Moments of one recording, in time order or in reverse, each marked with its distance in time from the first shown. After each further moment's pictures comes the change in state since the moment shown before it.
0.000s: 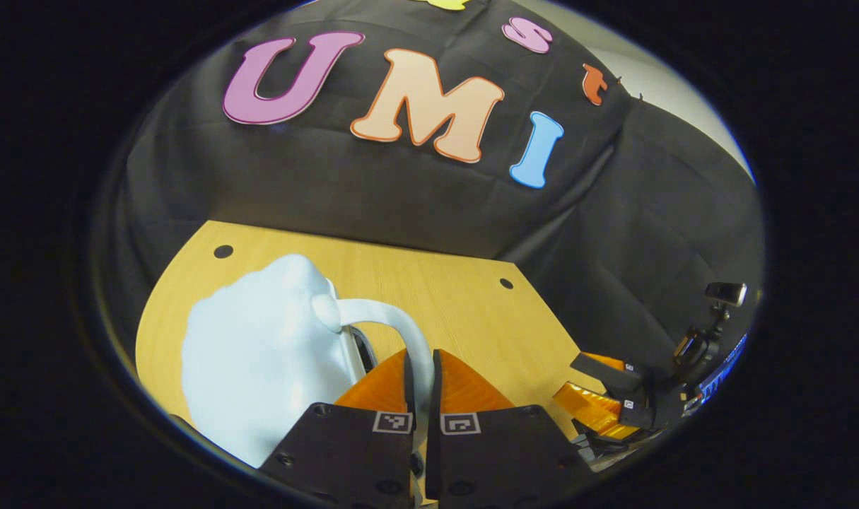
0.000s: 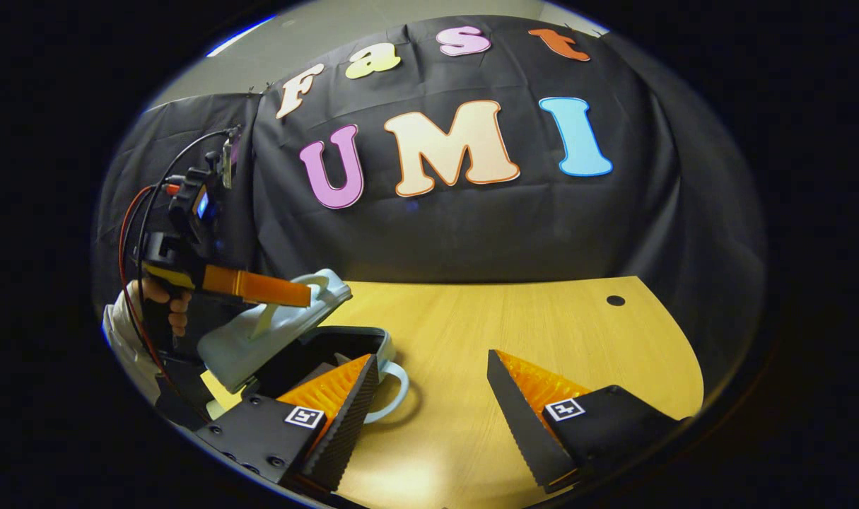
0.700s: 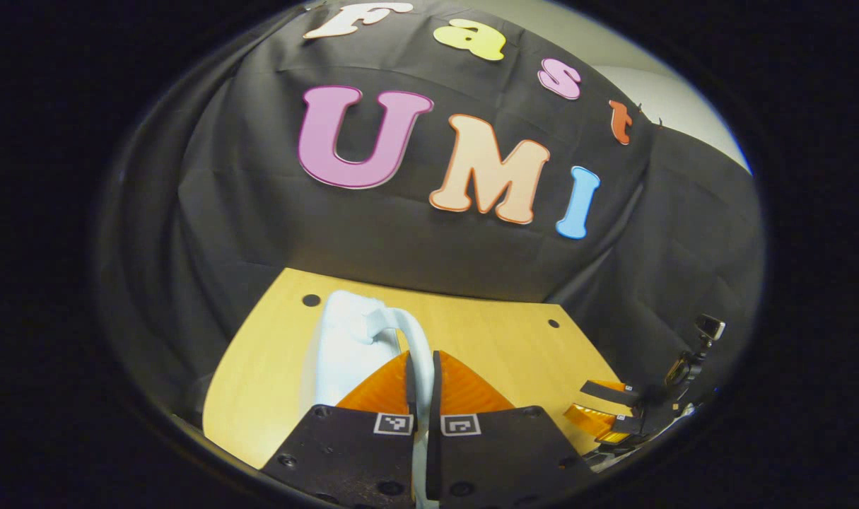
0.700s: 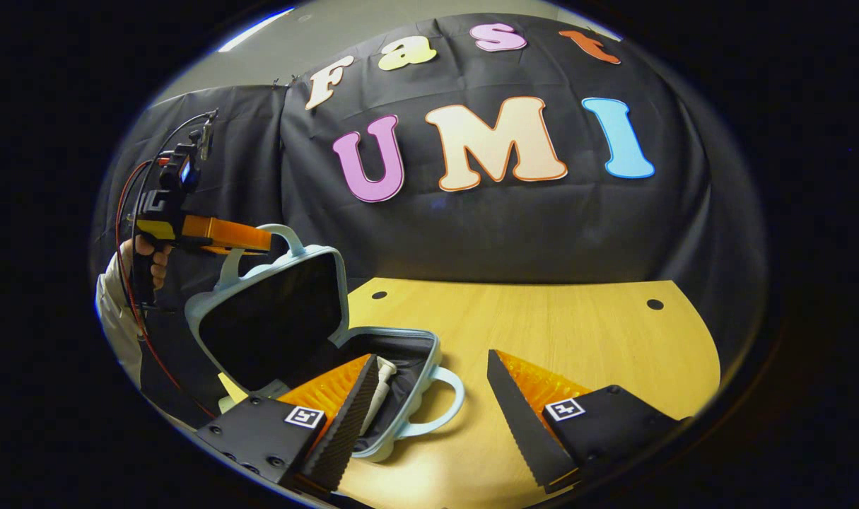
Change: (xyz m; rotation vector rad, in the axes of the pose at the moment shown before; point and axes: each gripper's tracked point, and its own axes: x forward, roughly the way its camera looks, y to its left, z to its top) left arm -0.116 0.087 0.086 0.011 -0.183 0.148; right arm 0.023 0.077 -0.008 -0.026 0.009 0.097
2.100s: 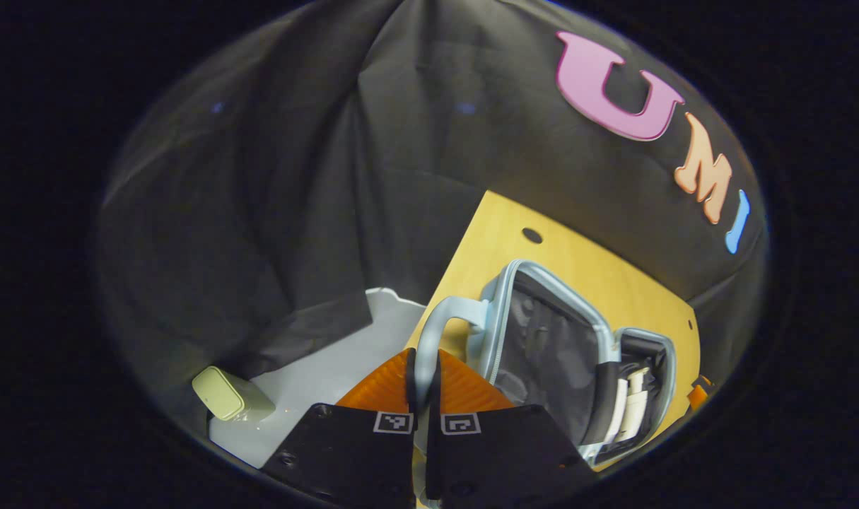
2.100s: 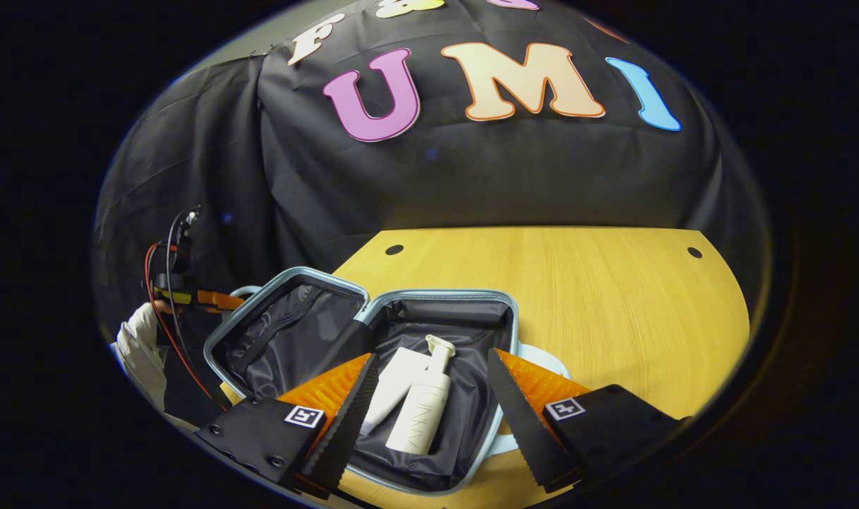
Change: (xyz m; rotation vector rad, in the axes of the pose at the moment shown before) left arm -0.048 0.386 -0.099 -0.226 0.201 0.482; right arm 0.105 0.122 -0.069 0.063 0.199 -0.016
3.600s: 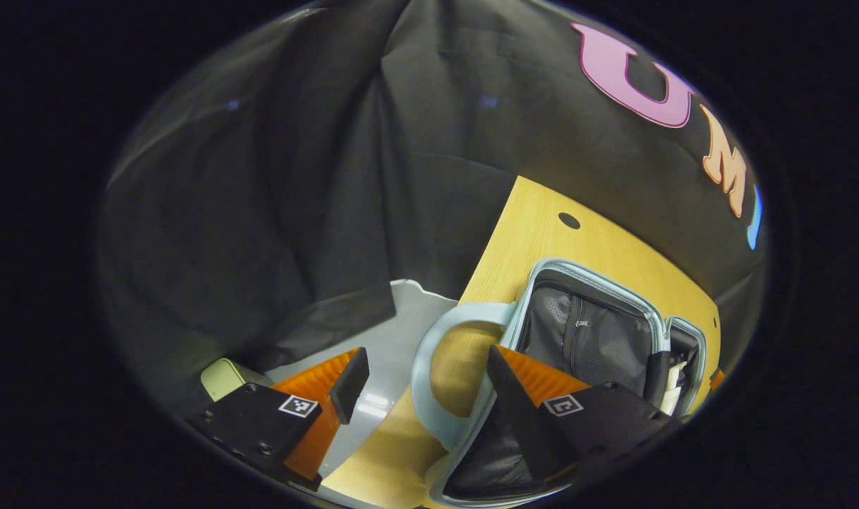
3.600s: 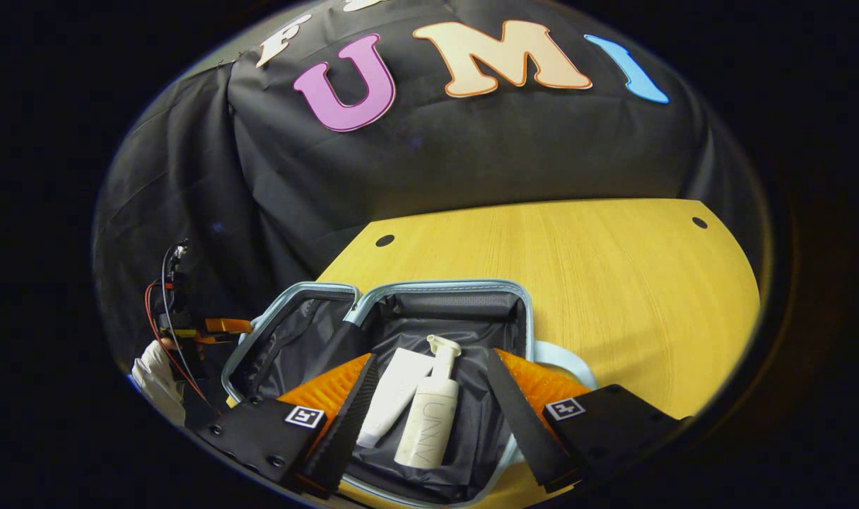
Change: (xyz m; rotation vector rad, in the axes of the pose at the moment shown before) left arm 0.048 0.041 -0.038 -0.022 0.070 0.100; right arm 0.030 -0.006 -0.012 0.101 0.074 -0.049
